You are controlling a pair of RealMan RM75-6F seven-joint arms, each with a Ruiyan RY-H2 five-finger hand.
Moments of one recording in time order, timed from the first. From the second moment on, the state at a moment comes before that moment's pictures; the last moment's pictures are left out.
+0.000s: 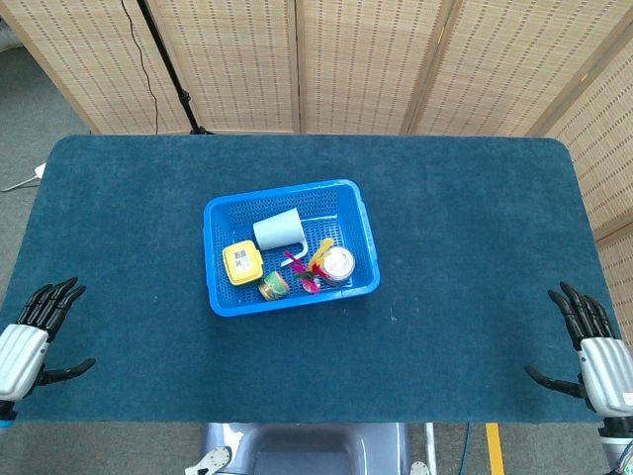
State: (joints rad) left arm -0.12 -1.15 0.05 -1.44 1.72 1.56 -0.32; right arm 0.04 -1.02 0.03 -1.70 -1.60 1.55 0.25
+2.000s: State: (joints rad) left arm -0.86 -1.67 -0.31 -1.41 1.10 0.80 -0.30; right arm 0.07 -1.00 0.08 -1.65 -1.48 1.46 0.35
